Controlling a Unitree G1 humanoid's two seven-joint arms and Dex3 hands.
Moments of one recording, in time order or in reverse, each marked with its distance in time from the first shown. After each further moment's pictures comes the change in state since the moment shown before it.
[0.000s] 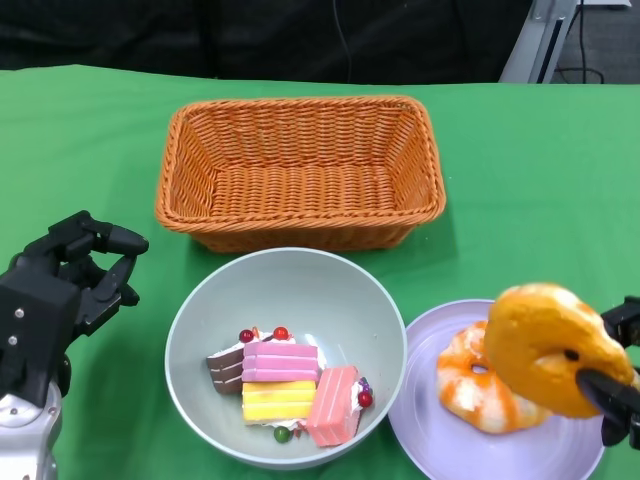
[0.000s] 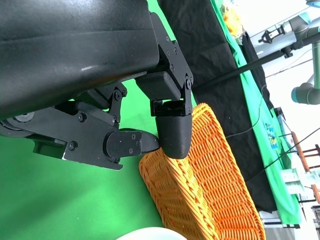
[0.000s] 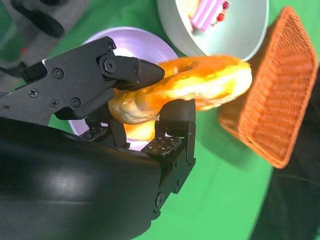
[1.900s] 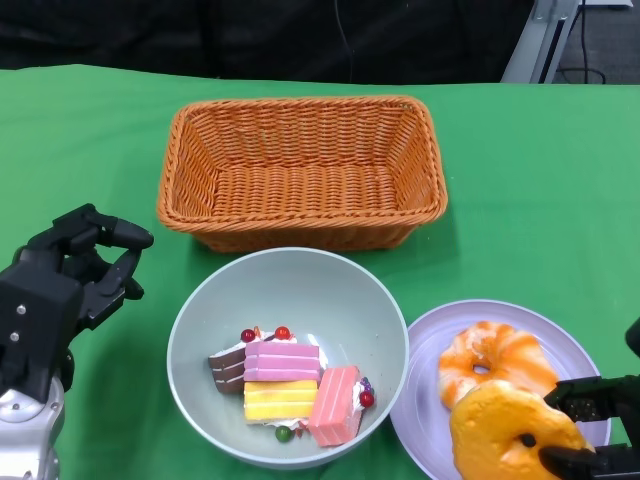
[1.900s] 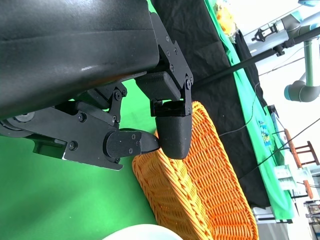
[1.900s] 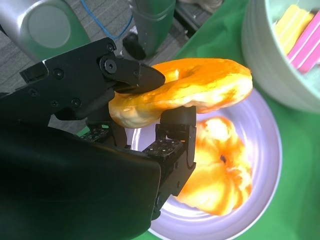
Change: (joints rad) left arm 0.000 0.000 -0.011 -0.023 -0.007 0.000 -0.006; right arm -0.134 -0.224 0.297 0.295 0.087 0.077 0.059
